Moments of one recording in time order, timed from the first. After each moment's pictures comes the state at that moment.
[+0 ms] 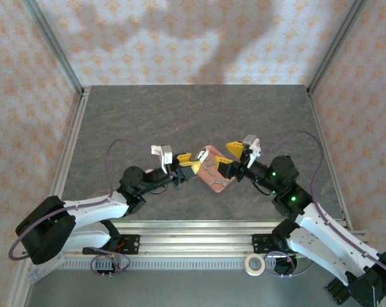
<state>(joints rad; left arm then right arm) -0.75 1.18 0.36 1.10 0.39 -0.49 0.63 0.70 0.54 0.14 -0.35 0.19</state>
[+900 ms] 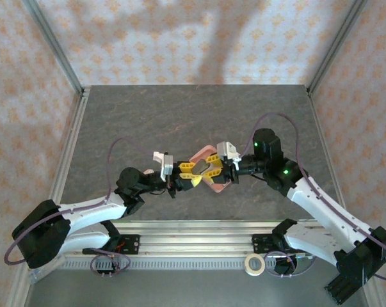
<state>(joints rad) -0.75 1.14 0.36 1.09 0.62 -0.37 0.59 0.98 0.86 -0.28 -0.96 -0.38</state>
